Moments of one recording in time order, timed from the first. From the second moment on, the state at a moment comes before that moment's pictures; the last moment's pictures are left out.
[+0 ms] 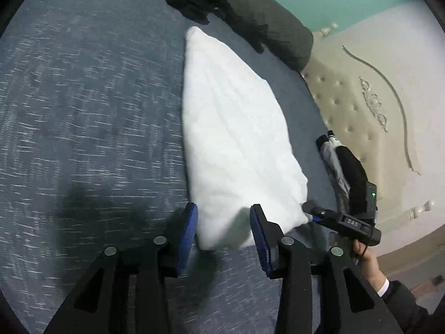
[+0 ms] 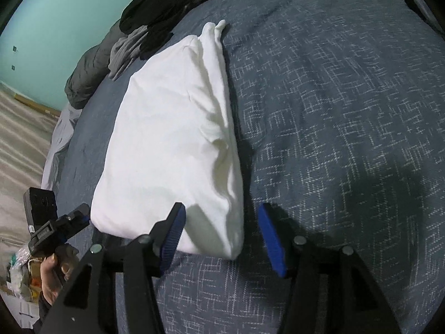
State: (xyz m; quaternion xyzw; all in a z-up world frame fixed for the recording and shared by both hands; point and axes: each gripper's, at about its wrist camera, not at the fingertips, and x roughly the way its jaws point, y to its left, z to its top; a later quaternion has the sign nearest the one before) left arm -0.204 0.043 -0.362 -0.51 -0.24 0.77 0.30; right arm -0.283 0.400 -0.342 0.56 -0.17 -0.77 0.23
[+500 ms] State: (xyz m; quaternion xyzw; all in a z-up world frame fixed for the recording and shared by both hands) left arm -0.211 0.054 -0.379 -0.52 -0.27 0.76 0.29; right arm -0.284 0.390 -0.347 0.57 -0.16 -0.76 0.27
